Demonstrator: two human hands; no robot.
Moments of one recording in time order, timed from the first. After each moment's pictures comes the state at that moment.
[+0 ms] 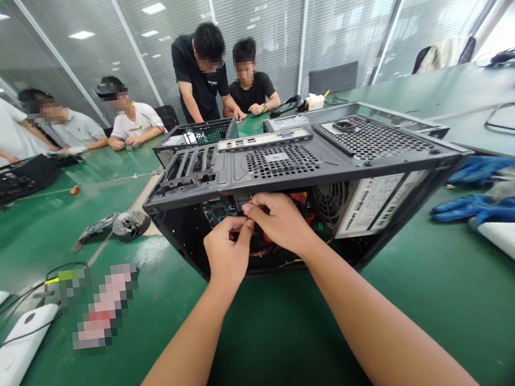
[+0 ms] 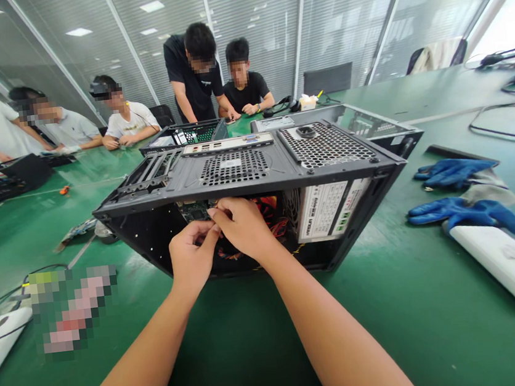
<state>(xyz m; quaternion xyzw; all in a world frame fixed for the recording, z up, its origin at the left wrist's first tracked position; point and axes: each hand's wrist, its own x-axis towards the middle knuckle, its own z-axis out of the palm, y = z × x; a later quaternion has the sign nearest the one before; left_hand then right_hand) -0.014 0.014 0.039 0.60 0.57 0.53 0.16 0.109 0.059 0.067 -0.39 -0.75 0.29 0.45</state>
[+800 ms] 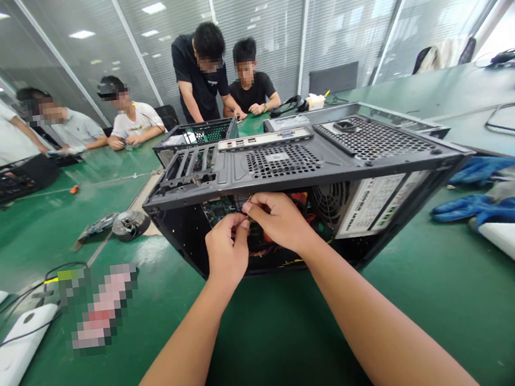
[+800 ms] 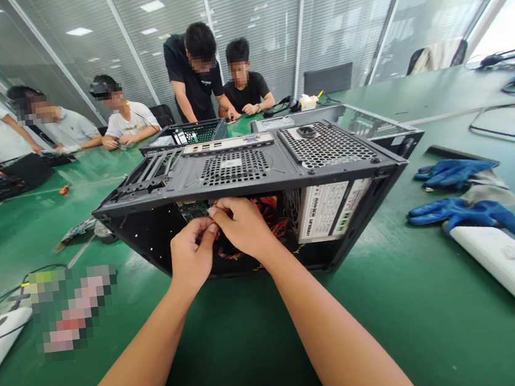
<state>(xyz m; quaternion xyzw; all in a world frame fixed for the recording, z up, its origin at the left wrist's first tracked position) -0.019 0.015 0.042 0.64 0.57 0.50 0.15 0.110 0.061 0.065 -0.37 -0.74 0.33 0.46</state>
